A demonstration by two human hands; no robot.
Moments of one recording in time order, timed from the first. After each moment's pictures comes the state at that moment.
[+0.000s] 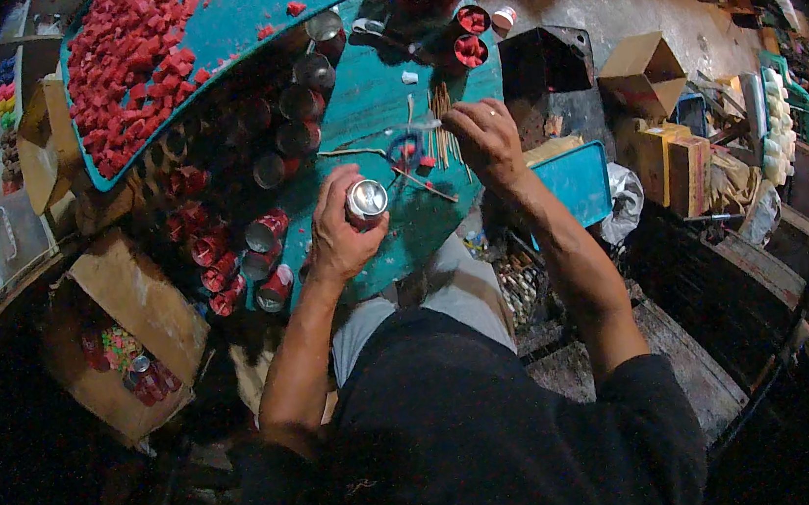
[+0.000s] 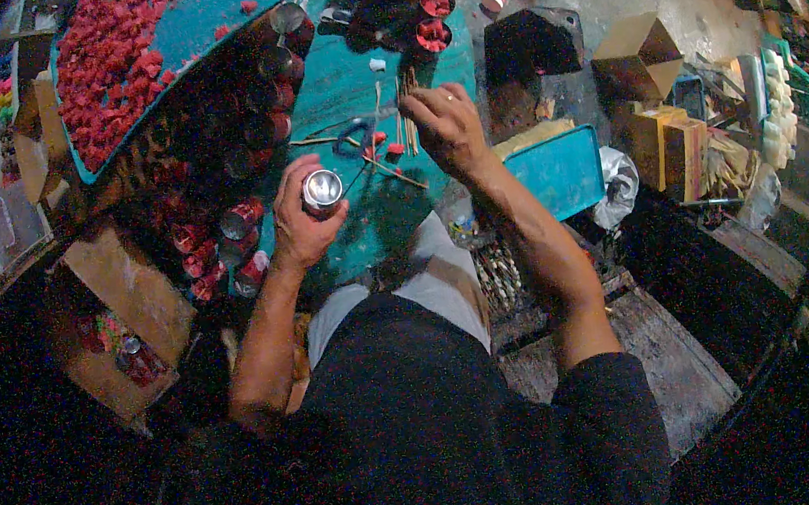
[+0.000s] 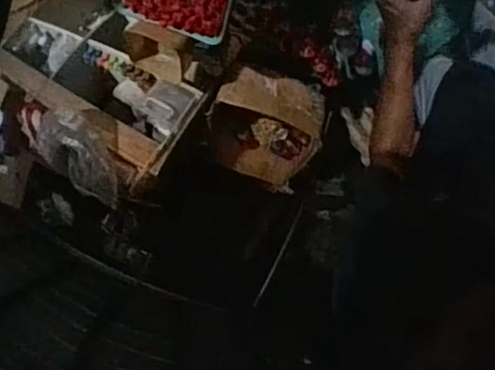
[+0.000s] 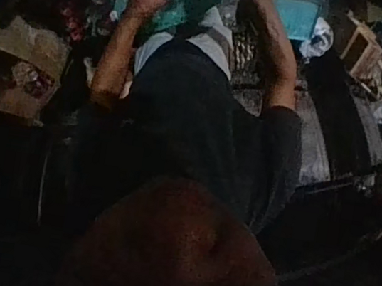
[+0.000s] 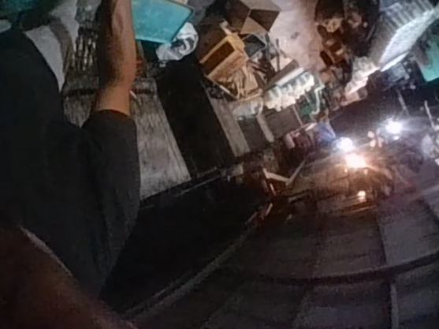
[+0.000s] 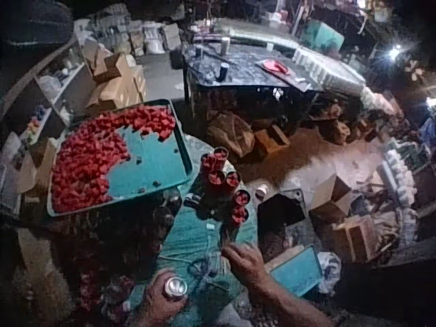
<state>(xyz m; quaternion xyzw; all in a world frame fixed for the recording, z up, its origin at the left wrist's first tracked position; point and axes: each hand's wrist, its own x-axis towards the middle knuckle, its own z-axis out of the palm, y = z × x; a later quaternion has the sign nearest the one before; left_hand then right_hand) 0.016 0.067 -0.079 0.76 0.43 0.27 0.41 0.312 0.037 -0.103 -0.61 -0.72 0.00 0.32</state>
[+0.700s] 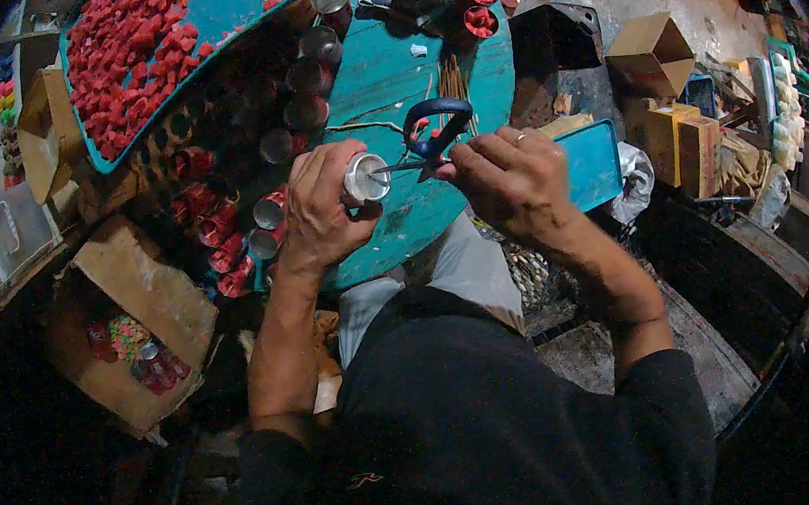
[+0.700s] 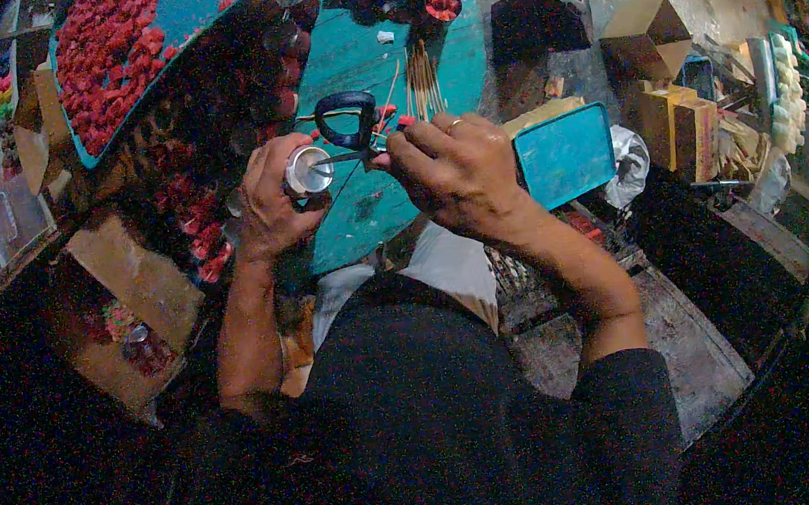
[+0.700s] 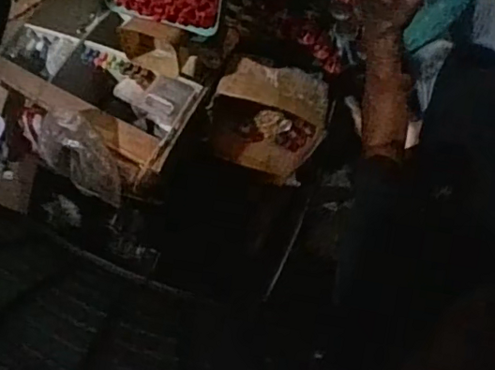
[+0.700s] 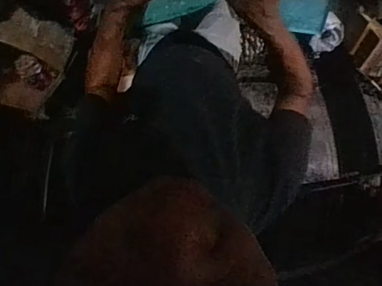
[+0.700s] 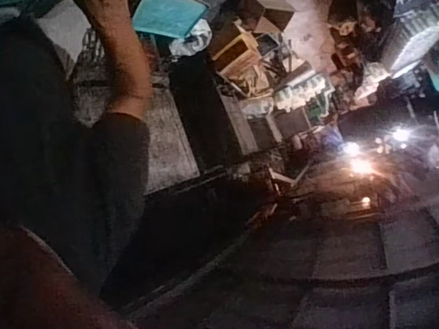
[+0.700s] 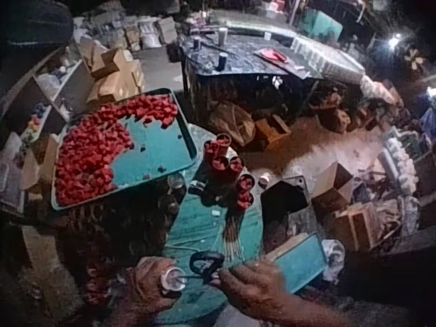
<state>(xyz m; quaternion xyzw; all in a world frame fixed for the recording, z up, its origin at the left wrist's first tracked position) -0.002 0.108 -0.010 0.86 0.32 0.21 0.34 0.251 0.006 0.038 -0.61 -0.76 0.06 0.23</state>
